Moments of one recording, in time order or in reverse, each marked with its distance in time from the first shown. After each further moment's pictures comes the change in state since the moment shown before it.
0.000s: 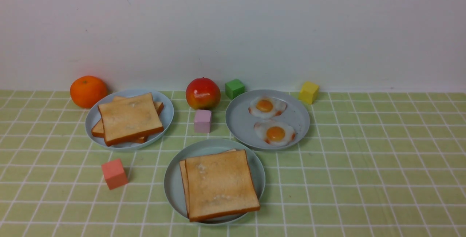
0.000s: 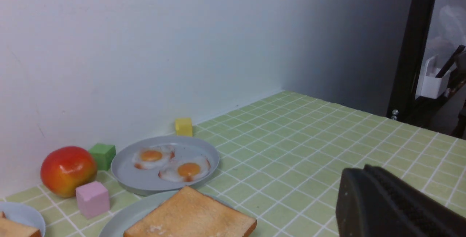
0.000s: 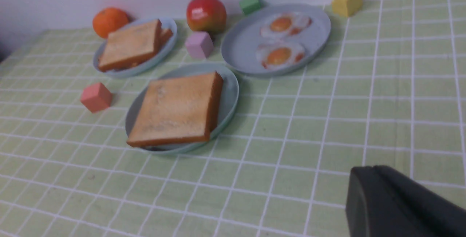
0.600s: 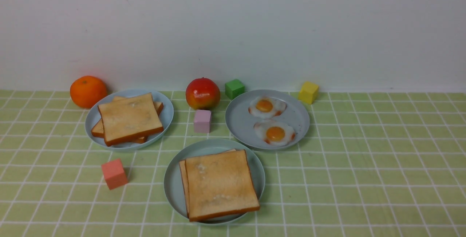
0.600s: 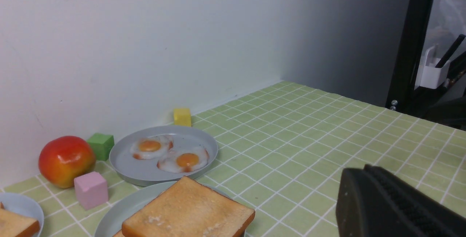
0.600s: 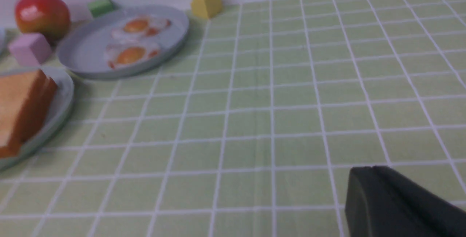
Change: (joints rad) right arm -0.358 -0.206 0.400 -0.029 -0.287 -0.190; left arm 0.000 0.000 0.001 -0.001 0.010 0.000
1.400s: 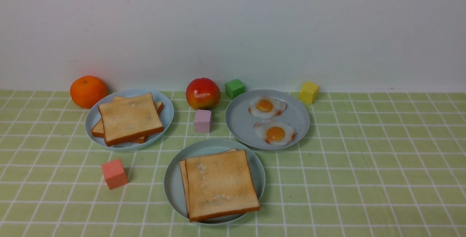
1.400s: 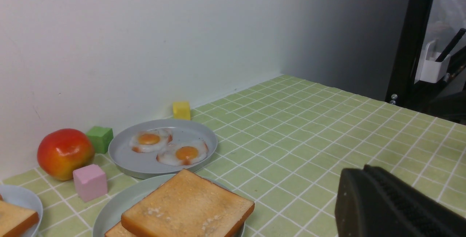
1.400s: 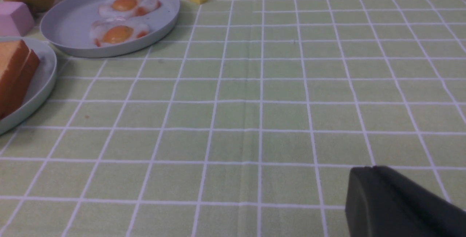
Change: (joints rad) right arm -0.007 -0.005 0.000 -0.005 0.006 -0.070; left arm 0.000 0.000 0.003 -0.003 0.015 0.000
